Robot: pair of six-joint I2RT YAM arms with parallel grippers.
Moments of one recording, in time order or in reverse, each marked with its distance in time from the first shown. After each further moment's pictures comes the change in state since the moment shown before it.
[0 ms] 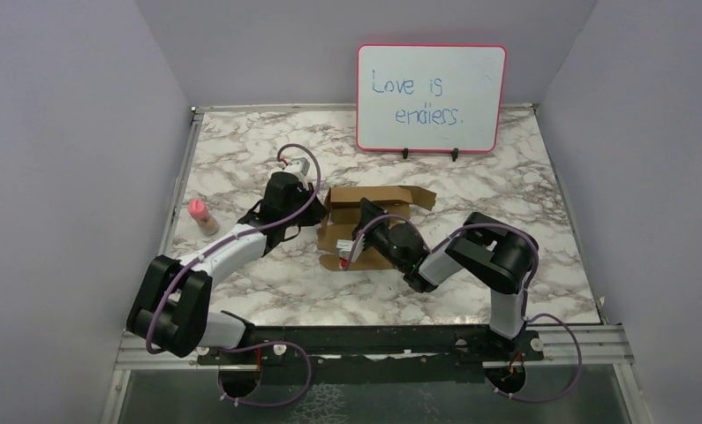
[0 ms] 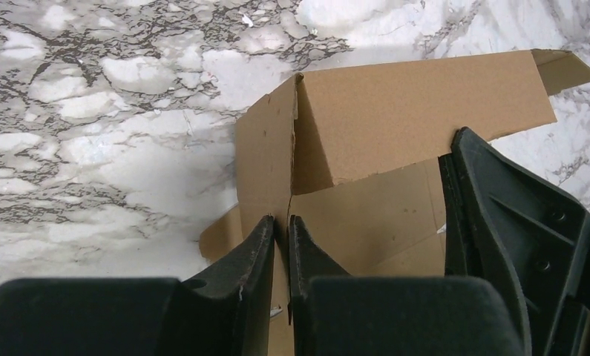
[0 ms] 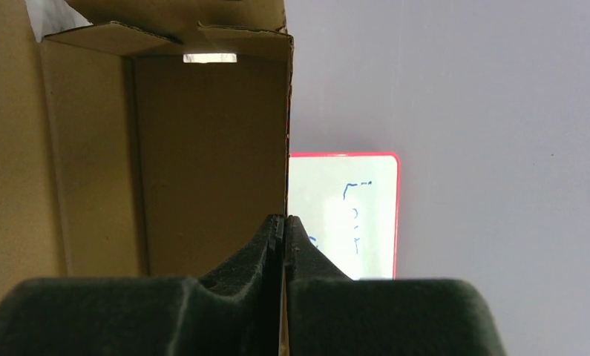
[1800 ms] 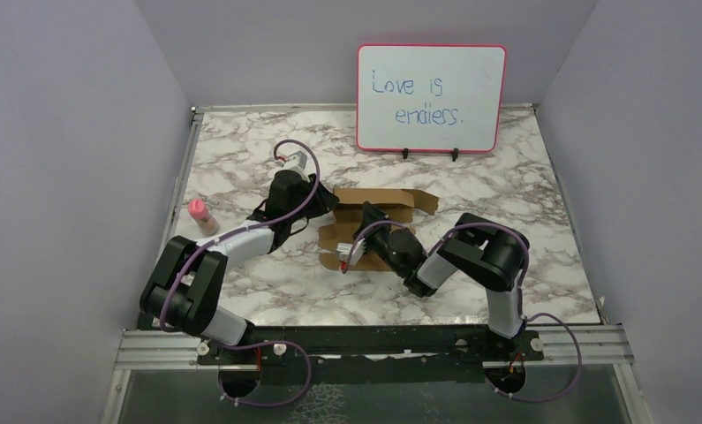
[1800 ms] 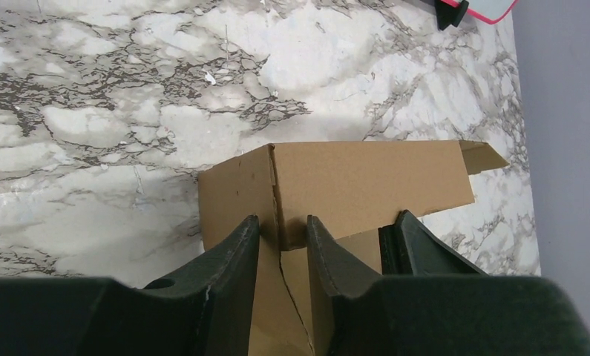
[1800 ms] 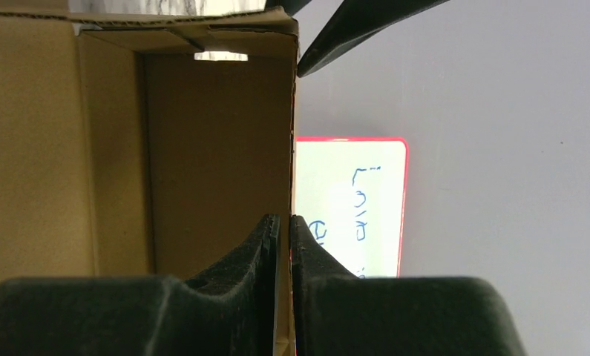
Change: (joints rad) left arm 0.000 0.122 -0.012 0.273 0.005 -0.188; right arm 0.023 0.066 -0.022 0.097 0.072 -0.016
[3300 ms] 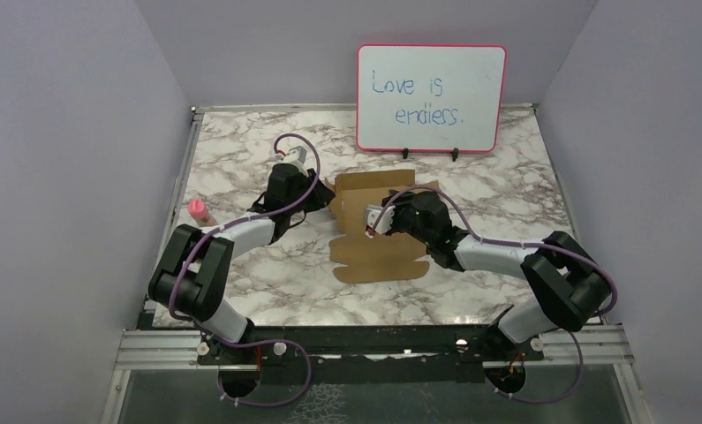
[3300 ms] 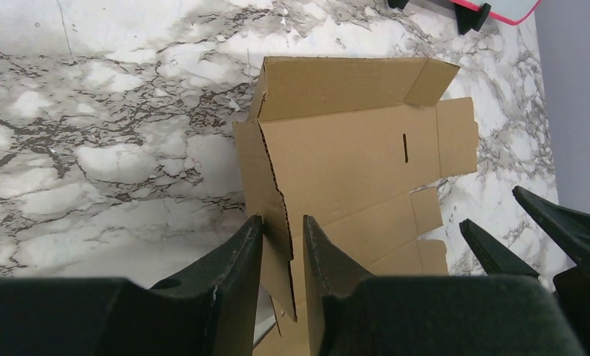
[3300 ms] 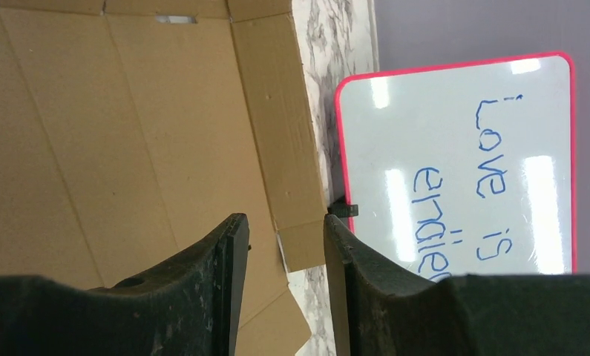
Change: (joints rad) left arm 0.052 0.087 0.055 0.016 0.043 0.070; right arm -0.231 -0.471 0.051 -0.806 -0.264 0.433
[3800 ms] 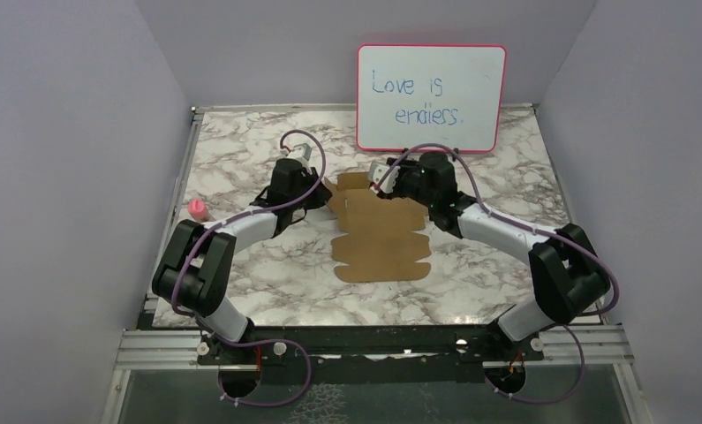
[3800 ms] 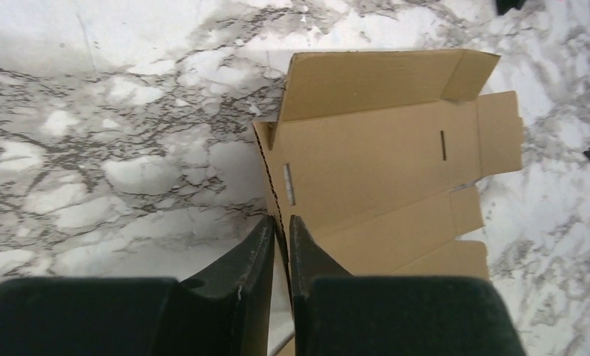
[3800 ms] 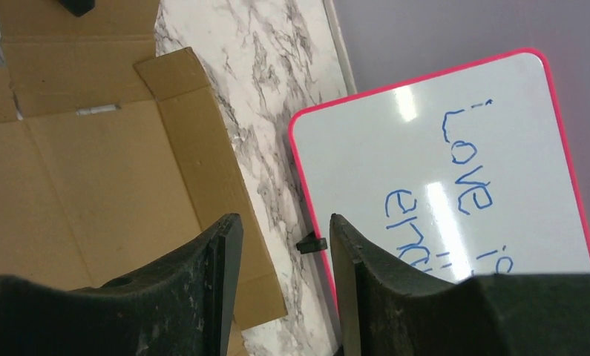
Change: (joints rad) left arm 0.000 0.032 0.054 -0.065 -0.011 0.079; right arm -0.132 0.024 0.266 -0.194 -0.179 0.141
